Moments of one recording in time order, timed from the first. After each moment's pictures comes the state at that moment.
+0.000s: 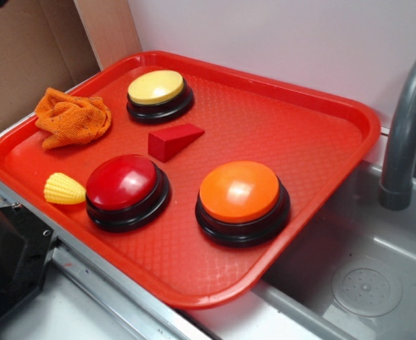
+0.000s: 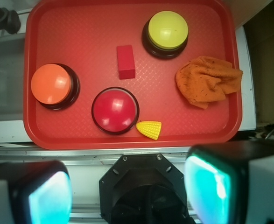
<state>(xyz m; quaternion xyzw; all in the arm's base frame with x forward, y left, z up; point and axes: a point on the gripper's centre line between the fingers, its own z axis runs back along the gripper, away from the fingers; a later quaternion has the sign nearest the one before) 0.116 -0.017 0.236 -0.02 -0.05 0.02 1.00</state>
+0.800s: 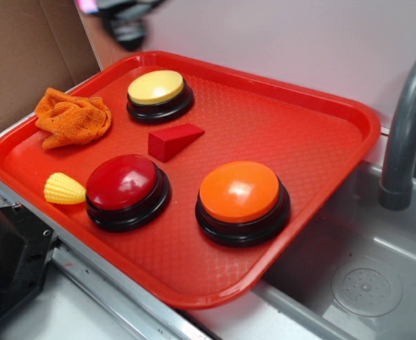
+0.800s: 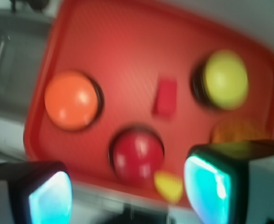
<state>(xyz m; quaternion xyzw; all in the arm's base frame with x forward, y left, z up) 0.206 -0.096 0.186 0.02 -0.02 -0.19 0.98</state>
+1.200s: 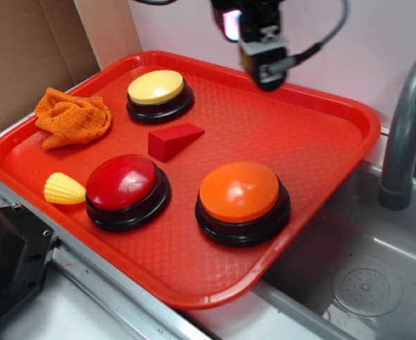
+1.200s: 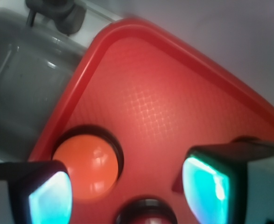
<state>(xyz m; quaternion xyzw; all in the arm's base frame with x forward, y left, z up) 0.264 -0.151 0.146 0.03 -0.06 -0.27 0.96</state>
